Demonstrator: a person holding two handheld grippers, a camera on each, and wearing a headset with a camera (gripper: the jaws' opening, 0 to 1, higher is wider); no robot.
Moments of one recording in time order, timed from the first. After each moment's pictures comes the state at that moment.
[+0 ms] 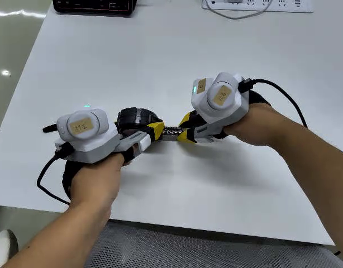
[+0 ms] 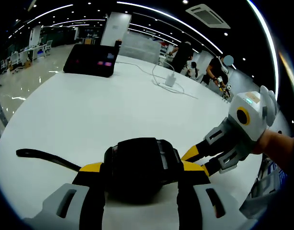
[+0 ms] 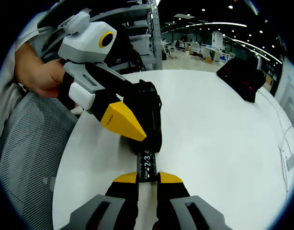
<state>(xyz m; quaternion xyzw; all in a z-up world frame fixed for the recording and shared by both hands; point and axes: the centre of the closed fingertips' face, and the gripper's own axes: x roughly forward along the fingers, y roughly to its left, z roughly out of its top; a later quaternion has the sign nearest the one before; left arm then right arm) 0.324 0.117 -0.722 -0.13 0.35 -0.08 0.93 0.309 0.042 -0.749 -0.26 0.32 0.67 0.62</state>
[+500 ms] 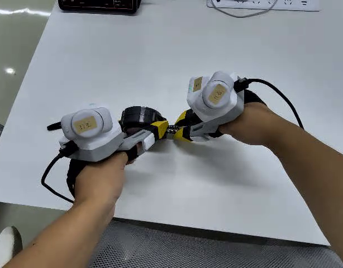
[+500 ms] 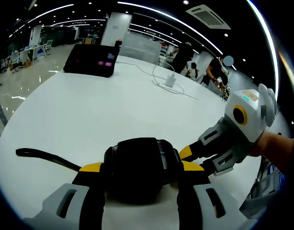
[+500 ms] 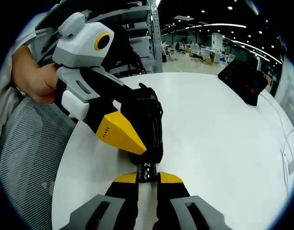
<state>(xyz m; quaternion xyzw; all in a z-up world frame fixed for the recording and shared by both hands) 0.324 0.117 -0.722 -0.13 0.34 -0.08 0.93 0.310 0.059 -0.750 -0.25 0.31 0.67 0.62</state>
